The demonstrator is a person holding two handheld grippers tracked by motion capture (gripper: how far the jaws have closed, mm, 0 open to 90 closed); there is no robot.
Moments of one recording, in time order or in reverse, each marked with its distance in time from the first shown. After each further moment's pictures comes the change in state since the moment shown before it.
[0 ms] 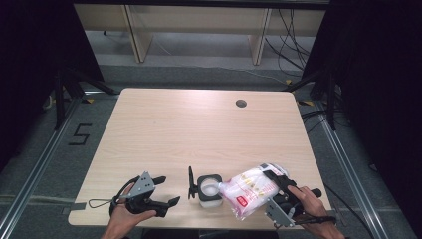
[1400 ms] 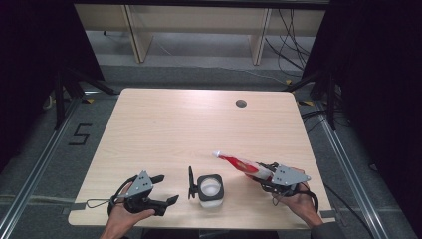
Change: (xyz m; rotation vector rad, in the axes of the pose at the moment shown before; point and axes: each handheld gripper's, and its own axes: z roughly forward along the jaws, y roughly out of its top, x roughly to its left) left arm 0.003 0.001 -0.005 -0.006 0.013 -0.005; right arm -0.004 -0.041 0.063 -0.336 0.273 0.794
